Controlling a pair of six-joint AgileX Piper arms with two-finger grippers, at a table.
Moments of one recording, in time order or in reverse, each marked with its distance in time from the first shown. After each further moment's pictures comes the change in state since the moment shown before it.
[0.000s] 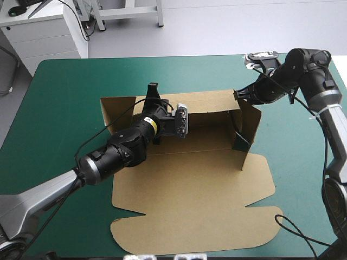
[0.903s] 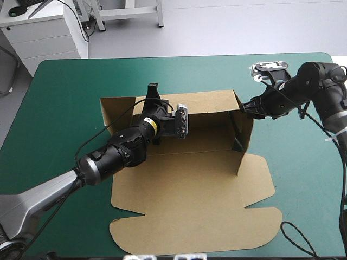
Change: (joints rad) left arm -0.001 0.000 0.000 0.000 0.005 0.003; right arm 0.000 -0.184 0.180 0.010 0.002 0.001
